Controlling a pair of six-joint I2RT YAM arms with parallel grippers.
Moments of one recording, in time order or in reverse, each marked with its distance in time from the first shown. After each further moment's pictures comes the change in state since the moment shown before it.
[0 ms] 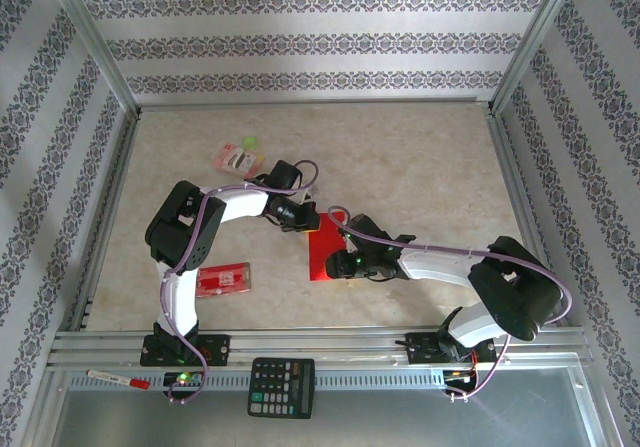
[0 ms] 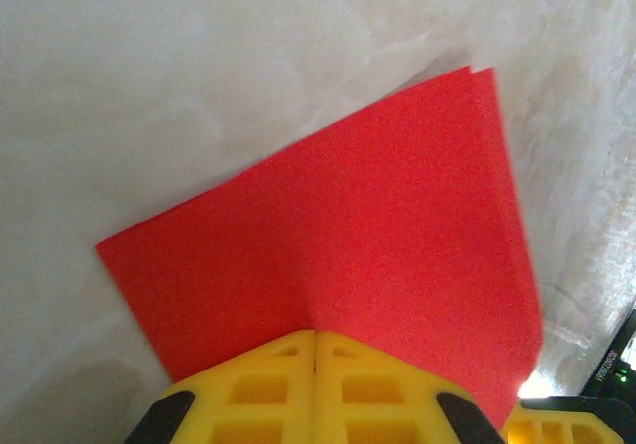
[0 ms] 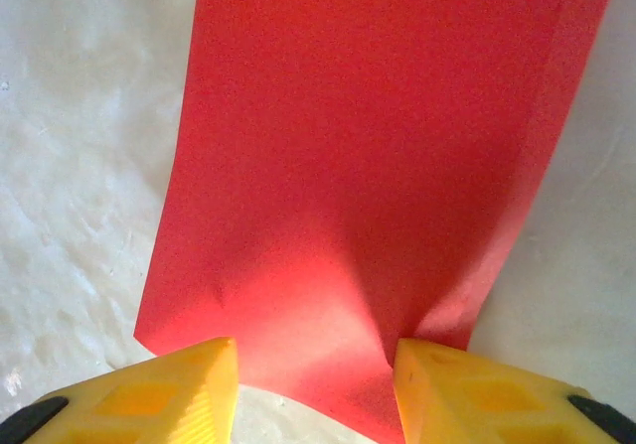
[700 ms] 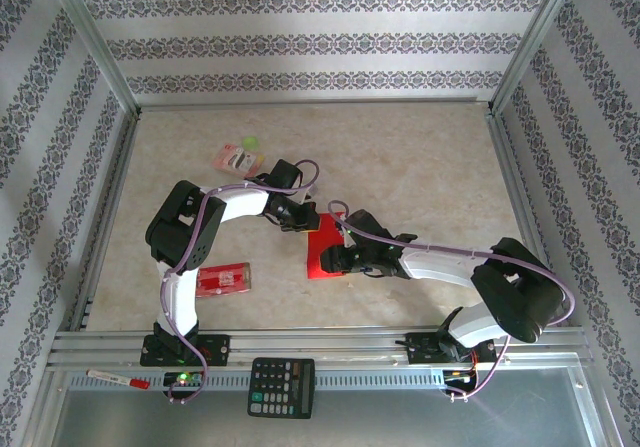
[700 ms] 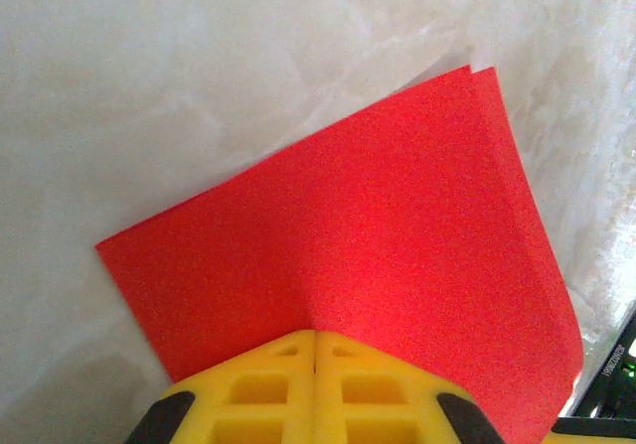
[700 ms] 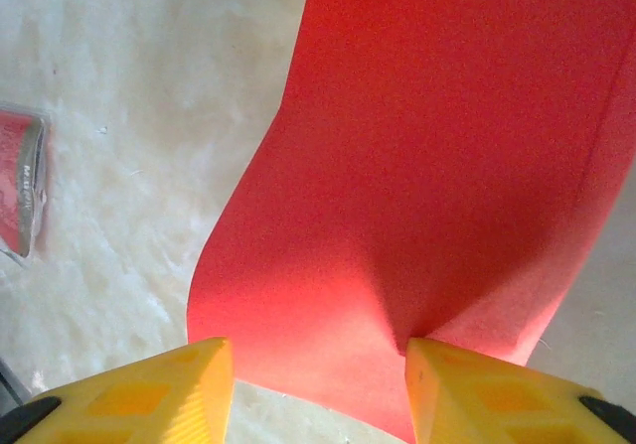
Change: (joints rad) left arm 0.000 0.003 0.012 -0.025 -0.003 0.022; right arm -0.010 -0.019 0.005 0.075 -0.026 0.000
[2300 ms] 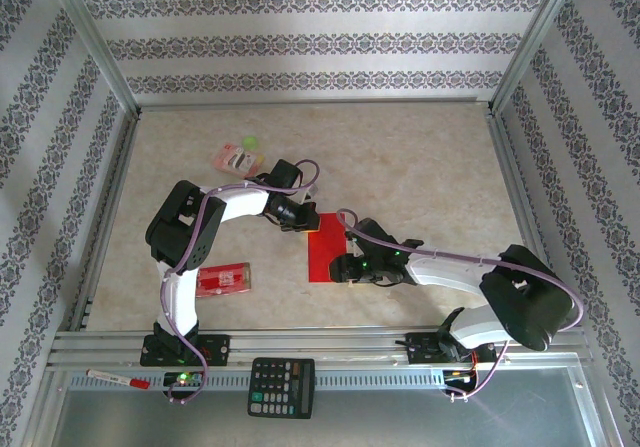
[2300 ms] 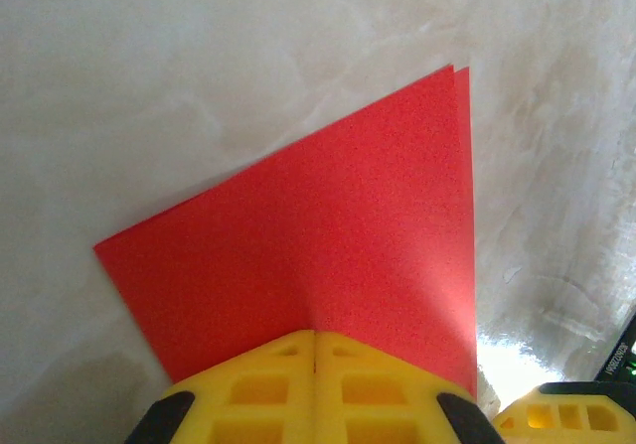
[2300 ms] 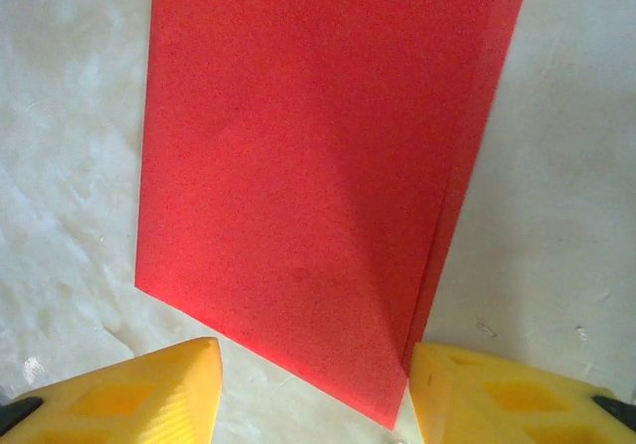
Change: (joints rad) left arm 0.000 0.000 0.003 -0.008 -0.001 0.007; right arm 0.009 -0.052 -0.057 -0.107 0.011 0.053
